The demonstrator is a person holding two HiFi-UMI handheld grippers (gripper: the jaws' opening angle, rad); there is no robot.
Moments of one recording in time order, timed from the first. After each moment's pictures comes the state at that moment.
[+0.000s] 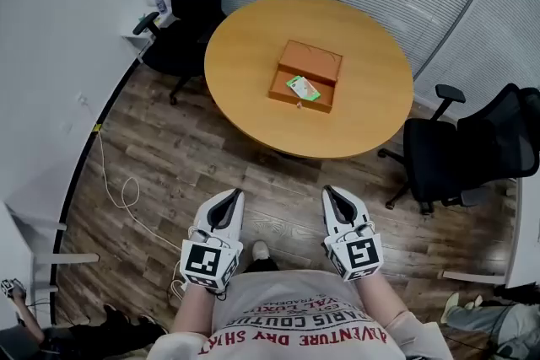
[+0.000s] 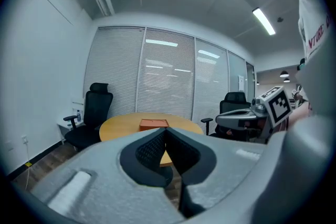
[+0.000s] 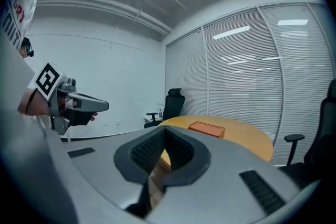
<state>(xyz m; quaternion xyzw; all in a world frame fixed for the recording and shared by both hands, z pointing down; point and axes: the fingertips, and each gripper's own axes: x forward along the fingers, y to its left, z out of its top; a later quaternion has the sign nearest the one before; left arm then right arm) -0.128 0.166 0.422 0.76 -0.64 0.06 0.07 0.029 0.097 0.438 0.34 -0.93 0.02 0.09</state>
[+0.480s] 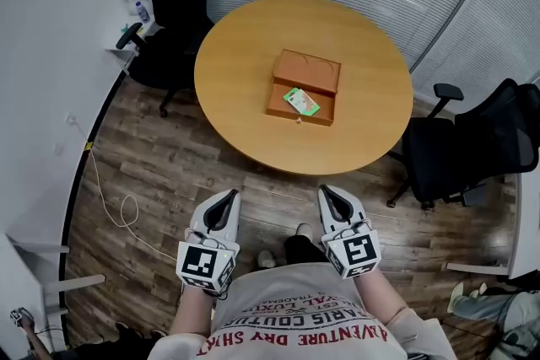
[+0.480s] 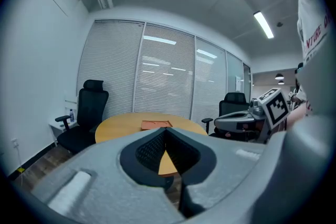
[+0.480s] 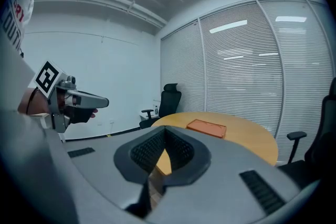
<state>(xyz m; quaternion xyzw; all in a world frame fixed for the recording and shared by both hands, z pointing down) -0.184 0.090 0.421 0.78 -0.62 0.07 0.08 -0.024 0.028 0.445 0.36 -0.92 0.04 0.11</state>
